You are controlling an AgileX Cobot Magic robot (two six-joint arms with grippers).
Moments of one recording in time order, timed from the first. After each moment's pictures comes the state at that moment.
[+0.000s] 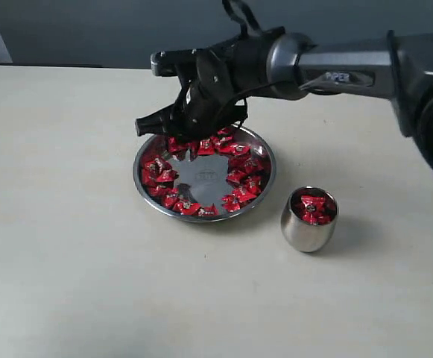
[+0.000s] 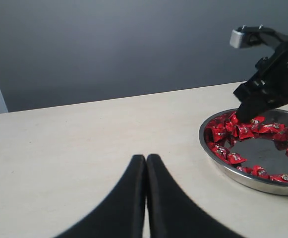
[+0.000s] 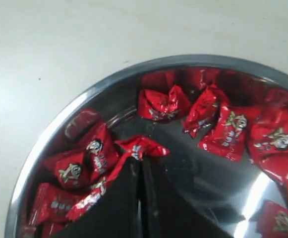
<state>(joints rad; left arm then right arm) -0.06 0.00 0.00 -0.05 0.18 0.07 0.68 2.20 -1.66 0.00 0.55 0.29</state>
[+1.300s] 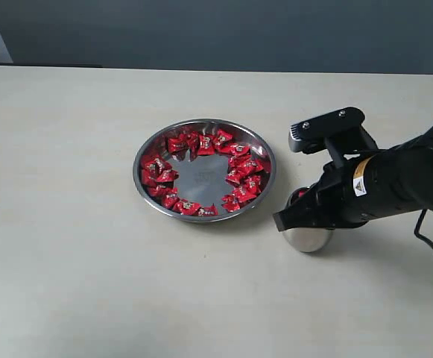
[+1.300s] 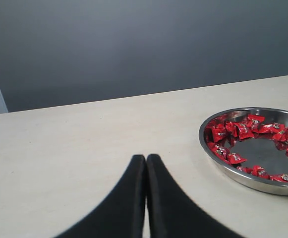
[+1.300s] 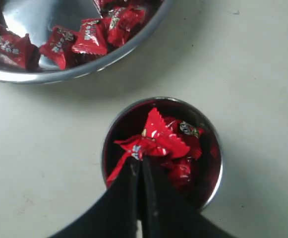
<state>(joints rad) -0.06 0.00 0.00 -0.05 0.18 0.07 0.57 1.48 -0.67 -0.17 0.35 0.29</state>
